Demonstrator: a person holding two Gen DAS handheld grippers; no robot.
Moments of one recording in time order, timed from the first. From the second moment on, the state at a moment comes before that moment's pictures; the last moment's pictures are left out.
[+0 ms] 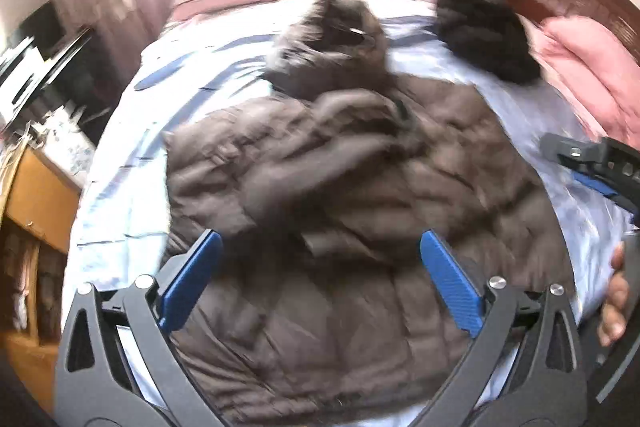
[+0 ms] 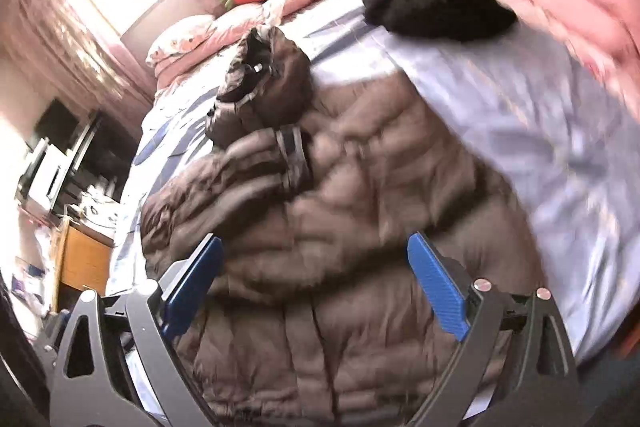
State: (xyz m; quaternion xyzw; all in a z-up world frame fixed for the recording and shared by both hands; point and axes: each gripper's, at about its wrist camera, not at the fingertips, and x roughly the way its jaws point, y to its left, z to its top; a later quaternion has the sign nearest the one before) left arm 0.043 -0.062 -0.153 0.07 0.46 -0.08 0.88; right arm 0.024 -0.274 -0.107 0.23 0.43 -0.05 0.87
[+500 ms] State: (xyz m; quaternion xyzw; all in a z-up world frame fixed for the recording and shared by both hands) left arm 0.148 0.028 -0.226 -0.19 0.55 -0.08 0.81; right arm 0.427 -0.296 -0.171 0.08 0.48 -0.10 0.87
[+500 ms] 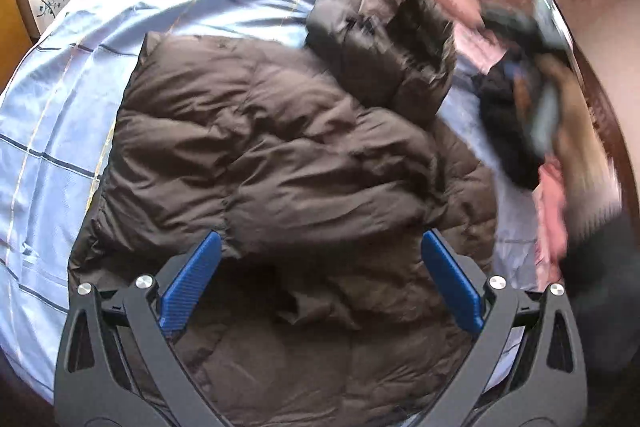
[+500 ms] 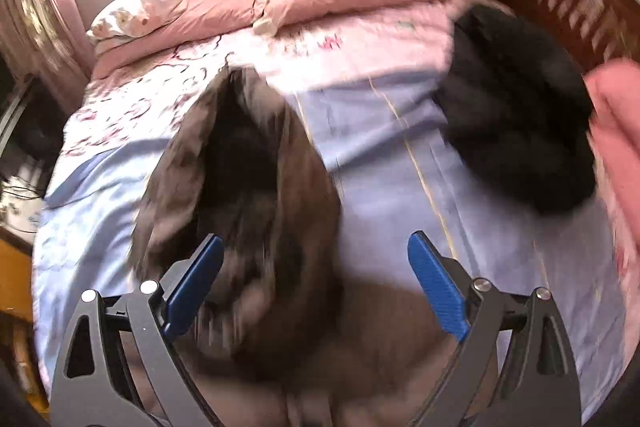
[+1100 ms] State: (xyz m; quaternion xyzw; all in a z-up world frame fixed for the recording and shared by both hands) left arm 0.182 0.041 -0.265 -0.13 0.57 -0.04 0.81; right arm 0.409 -0.330 -0.139 0.19 0.36 0.06 0.91
